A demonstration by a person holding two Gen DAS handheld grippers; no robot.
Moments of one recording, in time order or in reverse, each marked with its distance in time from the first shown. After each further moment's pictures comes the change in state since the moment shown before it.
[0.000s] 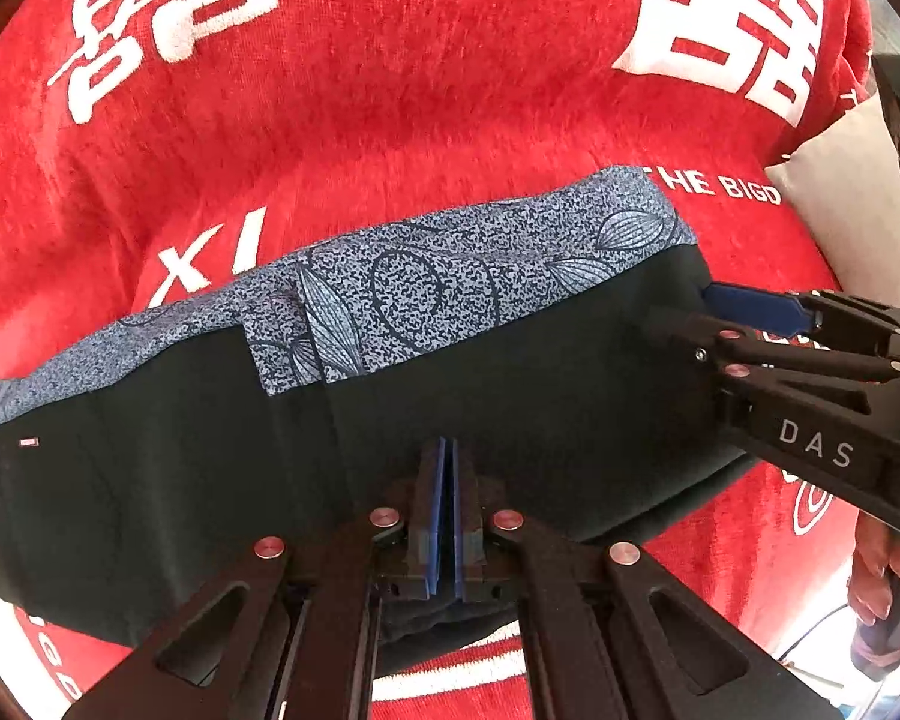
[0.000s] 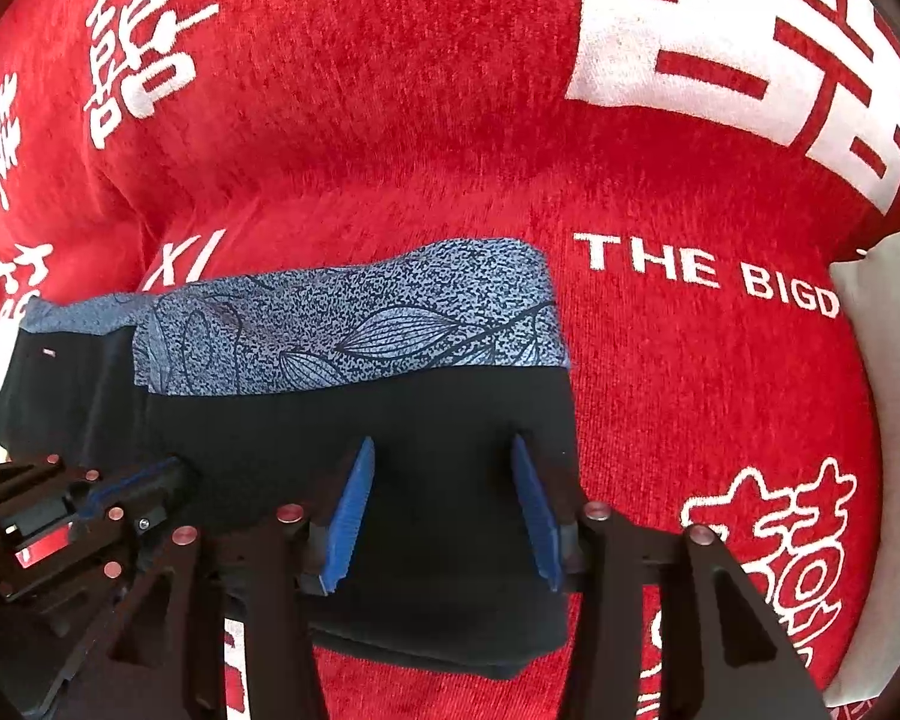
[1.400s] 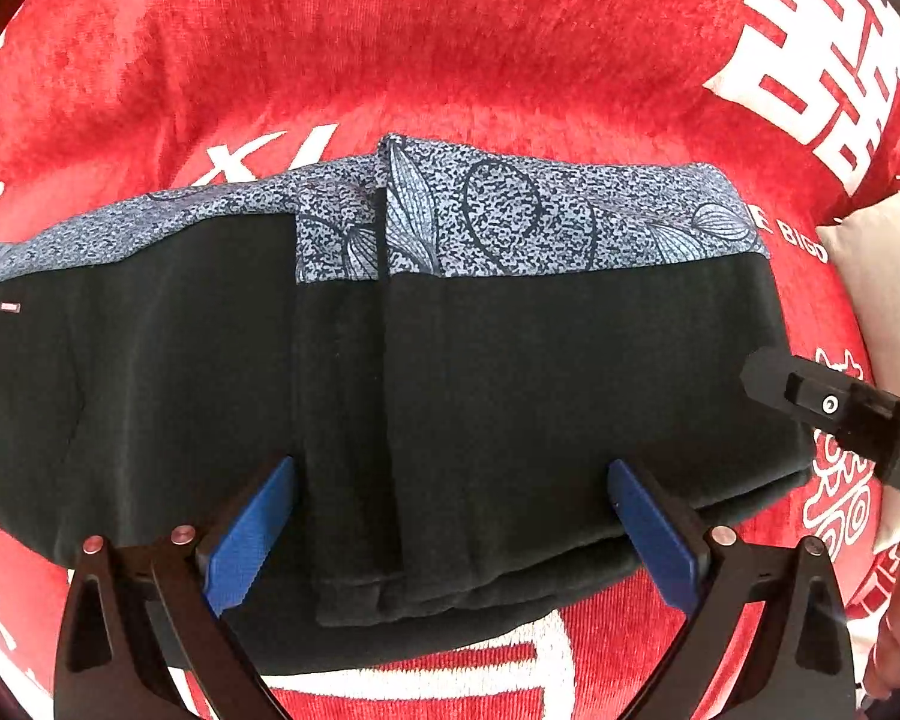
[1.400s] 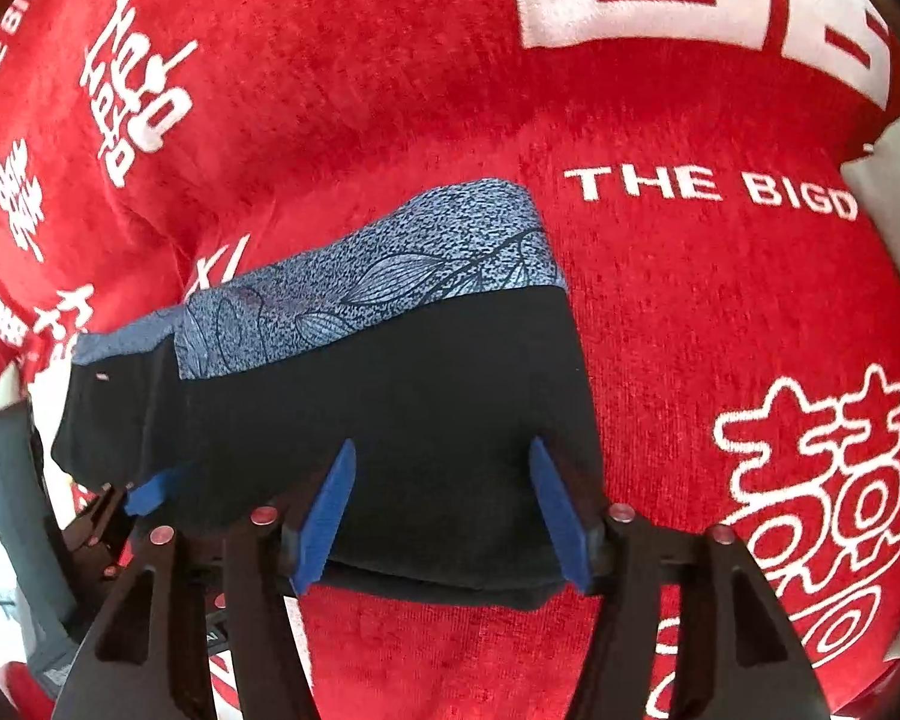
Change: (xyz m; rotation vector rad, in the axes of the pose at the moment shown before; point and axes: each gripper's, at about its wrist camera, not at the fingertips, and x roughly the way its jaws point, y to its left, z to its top) left arm 0.022 0.028 -0.039 -0.214 -0.016 -0.007; right arm -0.010 -0.017 -0.025 0.127 0.025 0.123
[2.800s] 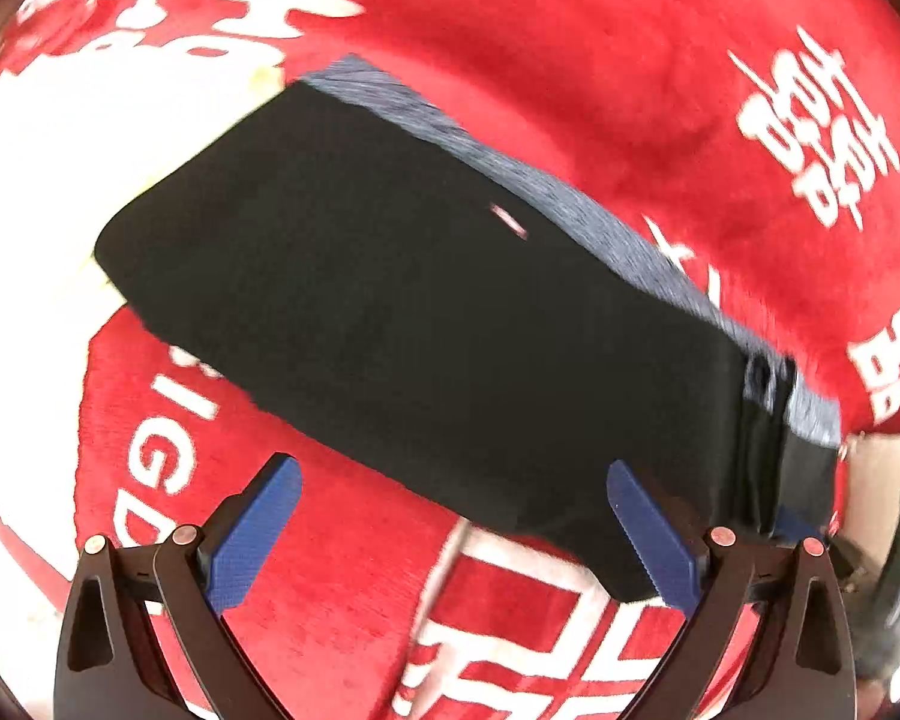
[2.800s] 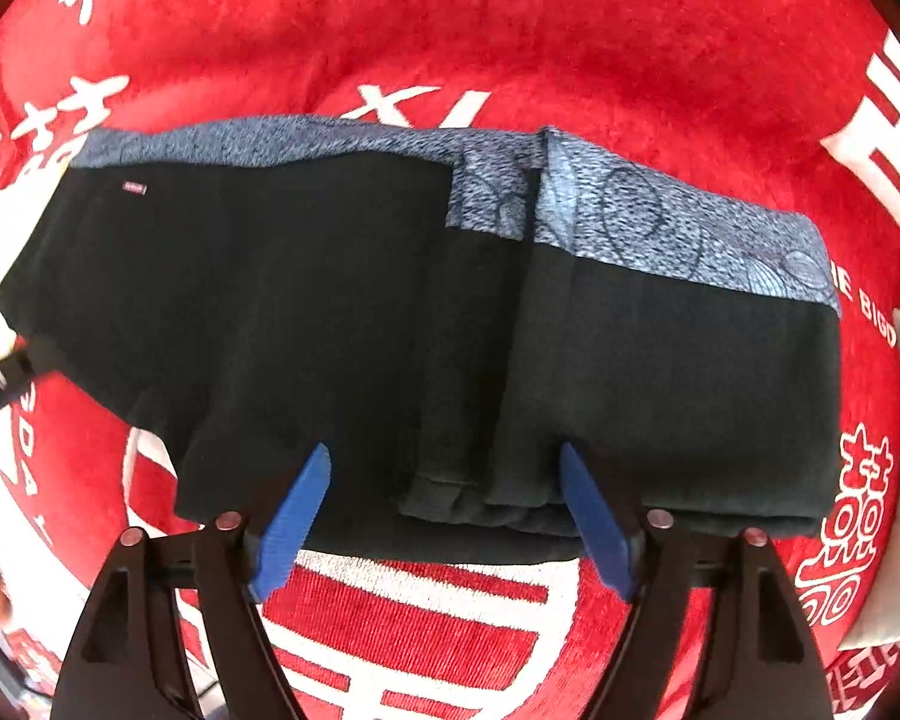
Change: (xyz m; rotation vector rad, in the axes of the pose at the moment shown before) left arm -0.090 0.274 -0.064 -0.490 -0.069 -0.022; right arm 0.065 0.199 -0.051 -0.323 0.147 -0.206
